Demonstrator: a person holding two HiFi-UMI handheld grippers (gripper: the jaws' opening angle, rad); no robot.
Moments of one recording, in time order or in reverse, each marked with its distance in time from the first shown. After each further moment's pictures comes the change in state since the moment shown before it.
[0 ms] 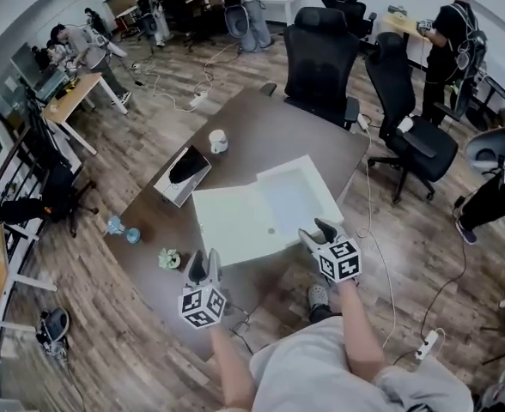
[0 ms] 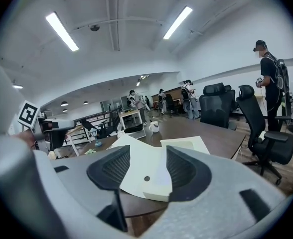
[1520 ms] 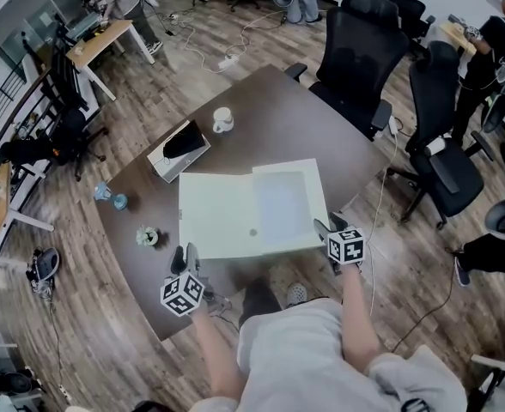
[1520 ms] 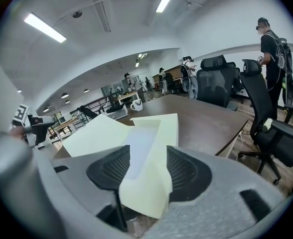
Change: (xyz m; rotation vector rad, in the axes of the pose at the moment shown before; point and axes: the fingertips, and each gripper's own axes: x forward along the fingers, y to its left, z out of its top) left arm 0.061 0.023 -0.074 -0.145 0.074 0.385; right arm 0.099 -0.194 -0.067 0.039 0.244 0.056
